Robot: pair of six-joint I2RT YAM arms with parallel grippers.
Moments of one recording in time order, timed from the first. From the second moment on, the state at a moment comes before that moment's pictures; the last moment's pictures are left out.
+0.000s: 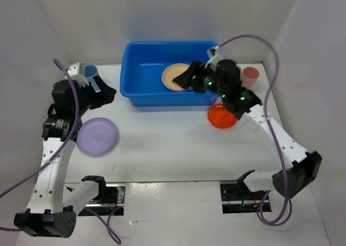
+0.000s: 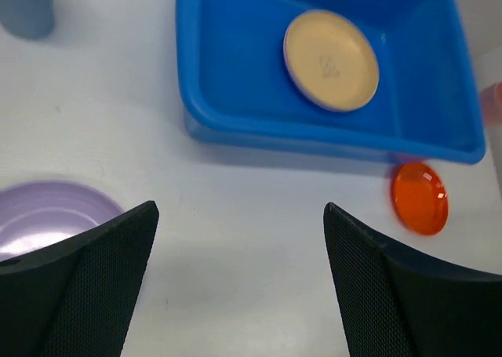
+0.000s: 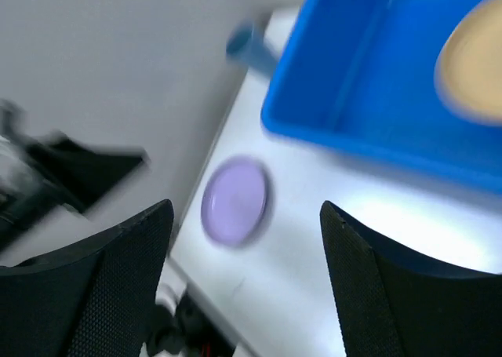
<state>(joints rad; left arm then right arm) -0.01 0.95 1.11 -0.56 0.16 -0.40 0.47 1.30 1.43 -0.29 -0.22 0.69</state>
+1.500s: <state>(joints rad) 0.02 0.64 1.30 -0.62 0.17 -0.37 1.11 2.41 1.76 0.07 0.06 1.16</state>
